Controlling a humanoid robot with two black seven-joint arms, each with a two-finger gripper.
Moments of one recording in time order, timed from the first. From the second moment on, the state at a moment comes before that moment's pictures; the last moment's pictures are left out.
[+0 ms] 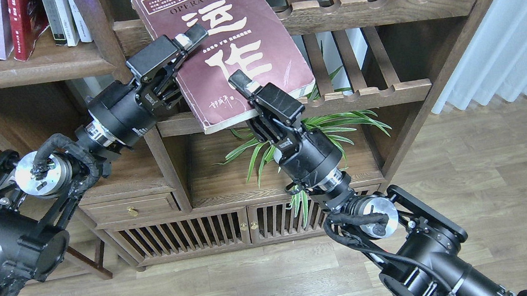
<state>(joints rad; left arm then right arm) -0.60 0.23 -1.05 -1.29 -0.48 -0.36 0.49 0.31 0.01 0.89 1.37 0.28 0.58 -0.04</state>
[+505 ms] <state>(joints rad) -0.61 0.23 -1.05 -1.28 -0.47 -0.47 0.49 0.31 0.02 0.88 1.37 0.28 0.58 -0.04</state>
